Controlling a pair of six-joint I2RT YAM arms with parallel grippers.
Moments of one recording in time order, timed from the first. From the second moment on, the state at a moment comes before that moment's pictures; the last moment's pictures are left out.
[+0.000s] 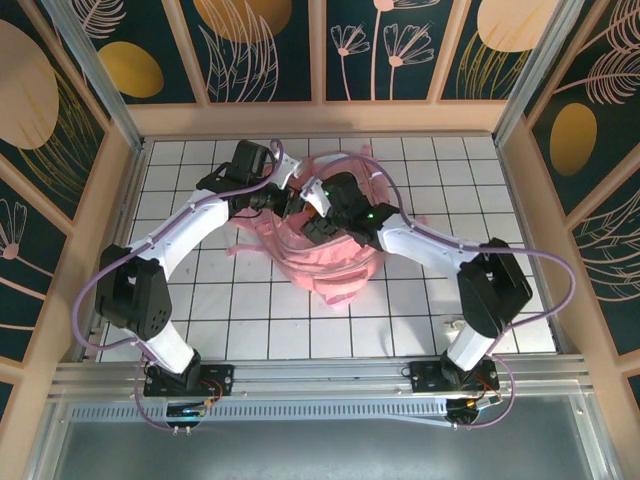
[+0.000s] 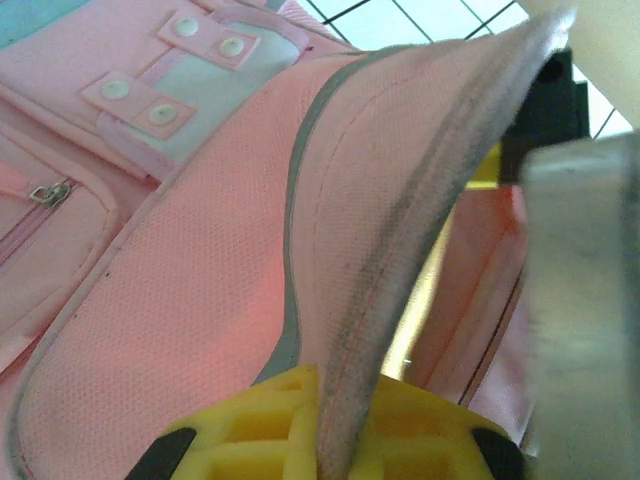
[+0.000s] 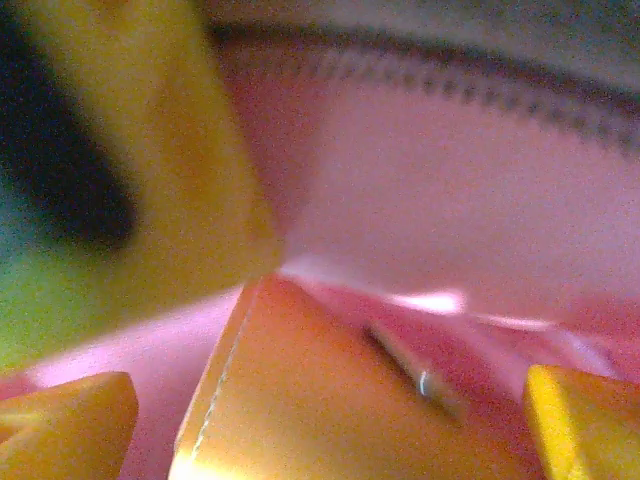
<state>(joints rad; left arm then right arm) -0.45 1.66 1.37 -0.51 0.53 -0.02 0.77 1.64 1.20 -0.27 0.07 -0.26</state>
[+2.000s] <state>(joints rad) -0.45 1.59 1.23 -0.35 0.48 0.00 -0.11 0.83 0.68 -1.18 0.32 1.38</state>
